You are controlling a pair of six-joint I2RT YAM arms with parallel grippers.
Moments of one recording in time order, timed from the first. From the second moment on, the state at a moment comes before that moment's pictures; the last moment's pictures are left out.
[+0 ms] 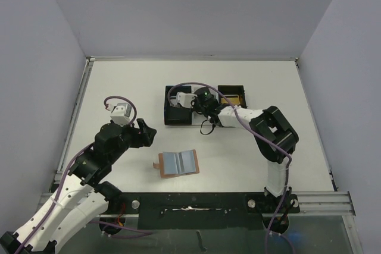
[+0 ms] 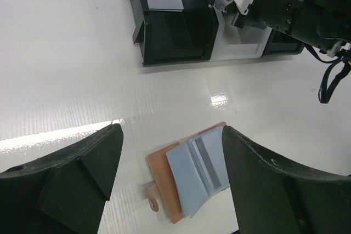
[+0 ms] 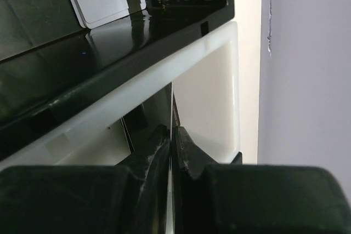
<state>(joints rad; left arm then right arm) -0.59 0.59 0.64 -0.44 -0.15 -0.51 0.66 1.92 1.17 0.13 0.26 -0.97</state>
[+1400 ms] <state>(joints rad) -0.55 0.67 0.64 -0.44 -0.09 -0.49 0.61 1.98 1.24 0.04 0.20 -0.99</state>
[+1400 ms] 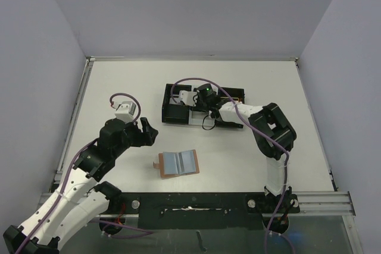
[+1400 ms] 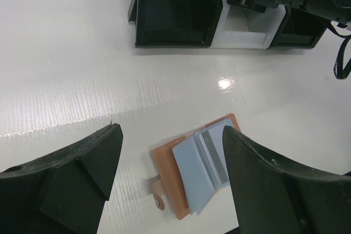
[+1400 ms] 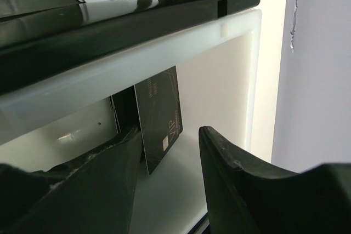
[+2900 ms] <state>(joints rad) -0.73 0.94 0.51 -0.34 0.15 -0.78 0.78 1.26 0.69 -0.01 0.00 0.51</state>
